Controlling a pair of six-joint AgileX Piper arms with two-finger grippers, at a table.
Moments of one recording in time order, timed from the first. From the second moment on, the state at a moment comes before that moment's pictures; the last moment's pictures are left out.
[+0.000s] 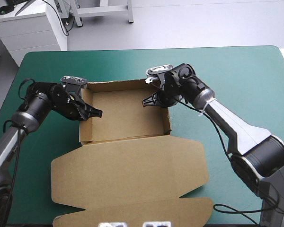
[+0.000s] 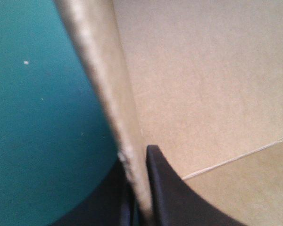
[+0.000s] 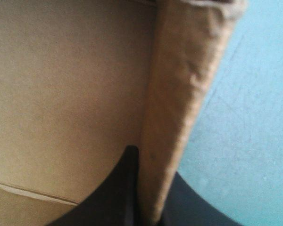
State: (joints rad) left arm -0.23 1.54 -1.28 -0.12 0.98 0.09; right arm 0.60 1.93 -1.81 -0.03 1.10 0.22
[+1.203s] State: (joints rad) left arm -0.26 1.70 -1.35 -0.16 0.92 0.10; right arm 0.62 2.05 -1.92 -0.16 1.23 0.27
